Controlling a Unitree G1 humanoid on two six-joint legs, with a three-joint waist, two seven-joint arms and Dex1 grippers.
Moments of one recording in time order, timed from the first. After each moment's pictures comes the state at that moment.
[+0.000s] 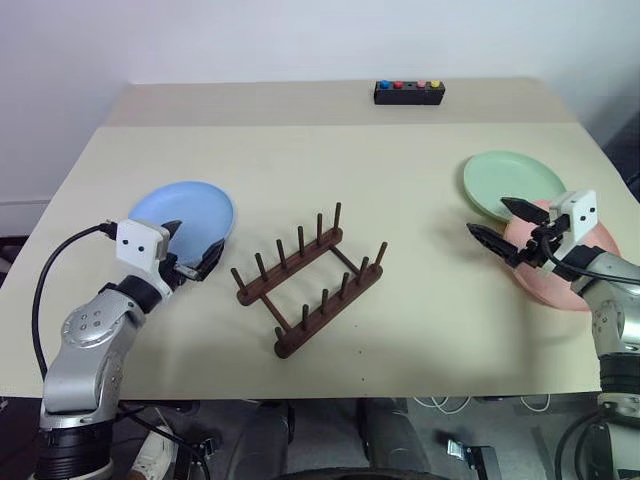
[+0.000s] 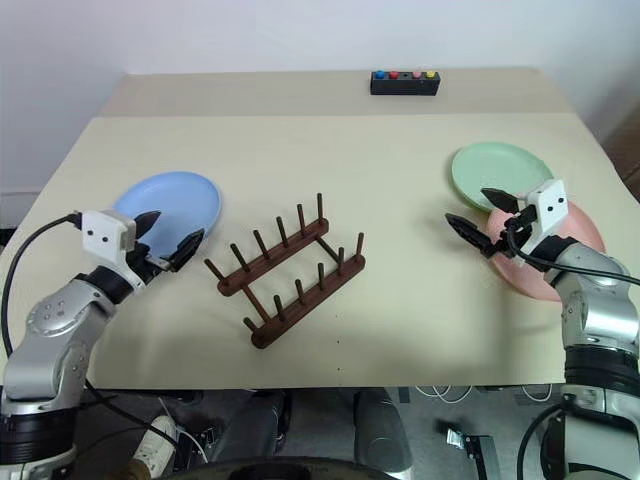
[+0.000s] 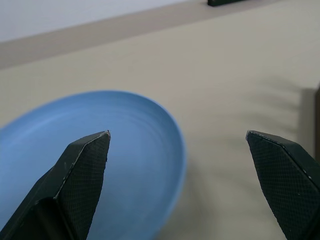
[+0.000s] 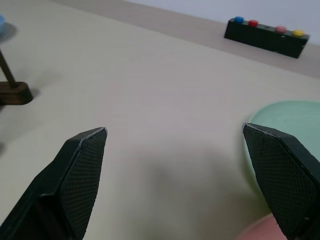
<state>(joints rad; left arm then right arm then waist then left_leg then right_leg) -0.02 0.50 0.25 -0.32 -0.36 0.37 -0.48 -0.32 -0.72 -0.33 0.30 0.42 0.13 0.94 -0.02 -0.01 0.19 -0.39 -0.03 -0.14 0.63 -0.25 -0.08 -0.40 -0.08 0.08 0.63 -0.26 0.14</state>
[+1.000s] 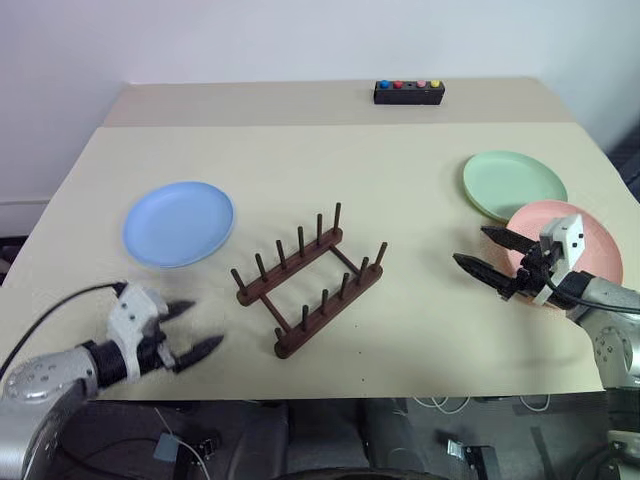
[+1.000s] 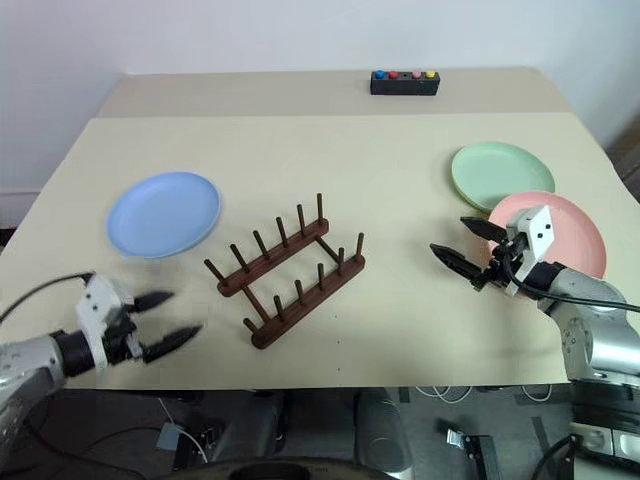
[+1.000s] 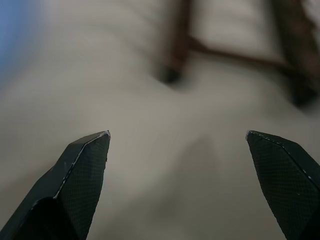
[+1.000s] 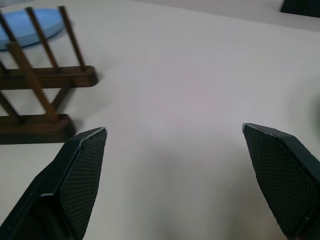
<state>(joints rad) 0.42 0.80 0.29 -0.52 -0.51 0.48 -0.89 -0.12 -0.71 -0.32 0.04 0.53 0.28 0.99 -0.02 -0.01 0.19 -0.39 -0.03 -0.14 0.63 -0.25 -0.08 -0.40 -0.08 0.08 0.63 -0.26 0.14</state>
